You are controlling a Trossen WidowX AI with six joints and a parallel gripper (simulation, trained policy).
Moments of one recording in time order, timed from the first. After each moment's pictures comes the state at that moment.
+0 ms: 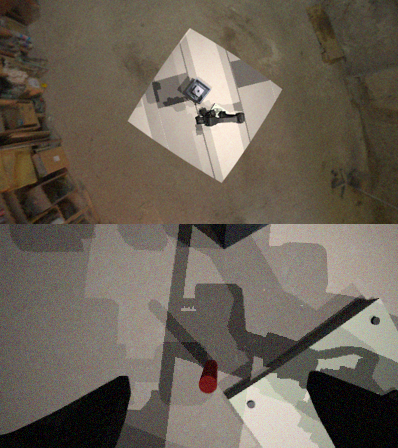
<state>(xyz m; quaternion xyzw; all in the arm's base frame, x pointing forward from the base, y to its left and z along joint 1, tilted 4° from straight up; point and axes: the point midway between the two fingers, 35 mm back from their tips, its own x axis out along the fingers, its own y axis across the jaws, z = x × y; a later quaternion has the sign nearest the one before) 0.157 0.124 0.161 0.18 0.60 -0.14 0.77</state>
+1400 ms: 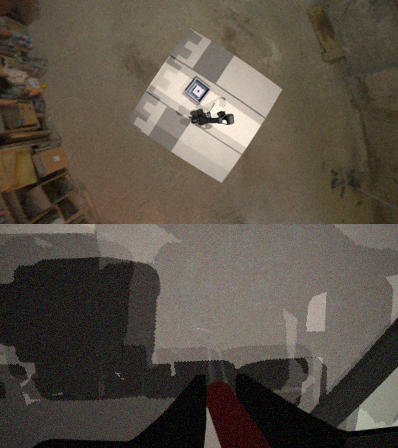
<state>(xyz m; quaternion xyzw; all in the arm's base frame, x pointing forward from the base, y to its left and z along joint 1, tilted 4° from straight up) 0.157 0.151 0.021 0.20 0.63 -0.25 0.71</state>
